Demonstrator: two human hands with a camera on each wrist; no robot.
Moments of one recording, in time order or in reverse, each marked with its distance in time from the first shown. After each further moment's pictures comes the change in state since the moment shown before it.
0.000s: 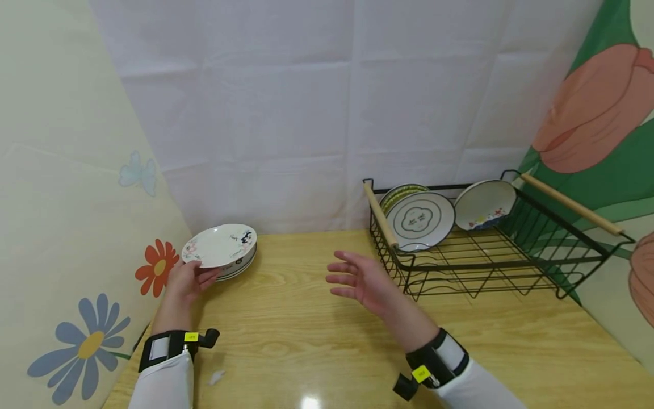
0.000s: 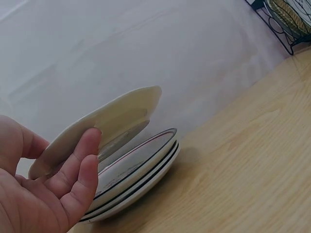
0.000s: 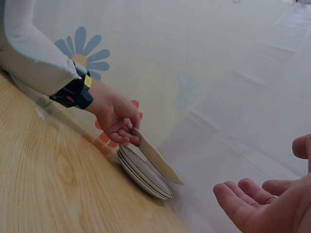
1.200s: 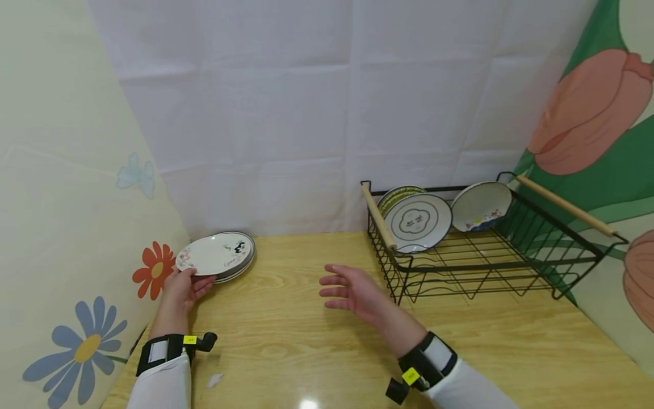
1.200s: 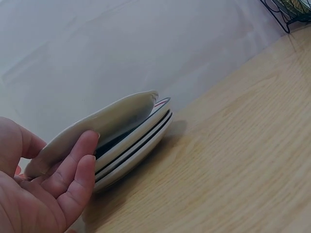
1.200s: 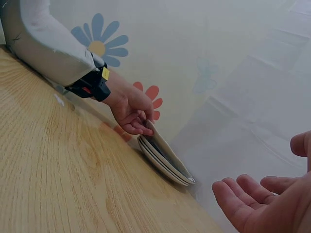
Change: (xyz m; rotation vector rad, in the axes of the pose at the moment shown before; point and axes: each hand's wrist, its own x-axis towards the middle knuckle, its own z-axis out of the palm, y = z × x) left_hand 0.008 -0.015 -0.007 0.058 0.188 -0.043; right_hand 0.009 0.026 0.003 -0.083 0.010 0.070
